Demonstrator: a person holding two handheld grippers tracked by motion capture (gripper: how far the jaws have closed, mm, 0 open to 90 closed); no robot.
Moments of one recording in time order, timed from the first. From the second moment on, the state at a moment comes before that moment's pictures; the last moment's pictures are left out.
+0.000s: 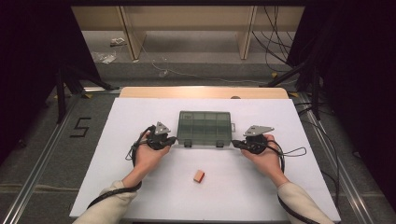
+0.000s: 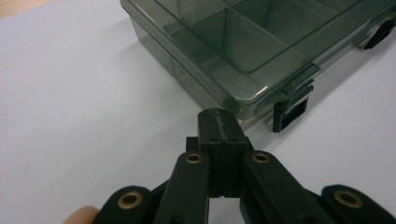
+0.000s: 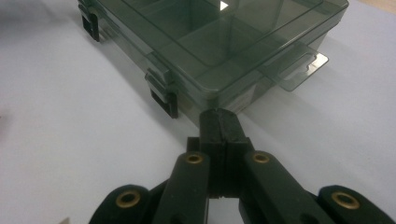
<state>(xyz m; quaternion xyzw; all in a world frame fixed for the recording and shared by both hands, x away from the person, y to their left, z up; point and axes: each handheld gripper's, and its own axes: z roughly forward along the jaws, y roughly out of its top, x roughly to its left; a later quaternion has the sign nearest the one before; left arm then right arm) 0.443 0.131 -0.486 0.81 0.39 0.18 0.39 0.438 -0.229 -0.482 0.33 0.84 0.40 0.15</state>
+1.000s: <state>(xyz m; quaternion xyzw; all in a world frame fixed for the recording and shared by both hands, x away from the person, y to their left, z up) 0.442 0.133 -0.478 0.82 0.38 0.18 0.38 0.437 -0.228 -0.482 0.33 0.84 0.41 0.15</state>
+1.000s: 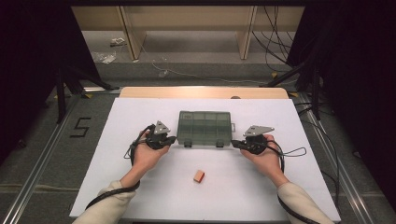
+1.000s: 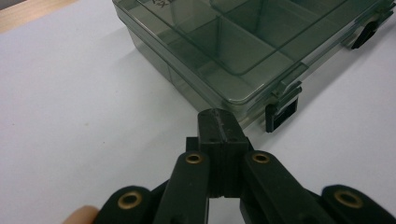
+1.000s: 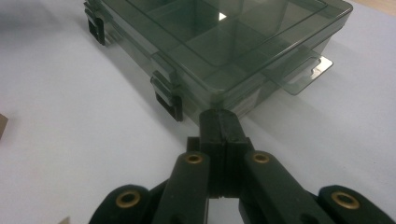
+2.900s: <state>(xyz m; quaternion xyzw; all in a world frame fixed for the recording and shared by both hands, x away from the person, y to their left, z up) 0.453 0.122 -0.447 0.78 0.38 0.20 0.45 0.446 -0.226 -0.444 0.33 0.80 0.47 0.19</state>
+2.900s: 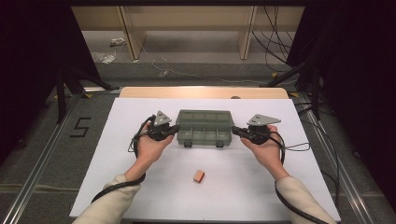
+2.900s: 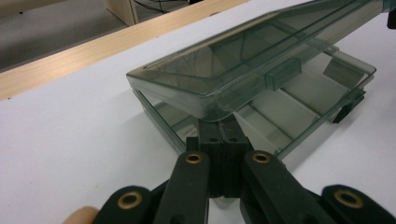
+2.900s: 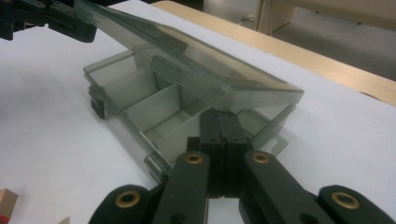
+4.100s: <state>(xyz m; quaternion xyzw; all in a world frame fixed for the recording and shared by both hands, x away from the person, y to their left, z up) 0.466 0.112 -0.430 0.74 0.36 0.34 0.45 0.465 -0.208 -0.428 0.35 0.75 0.46 0.31</state>
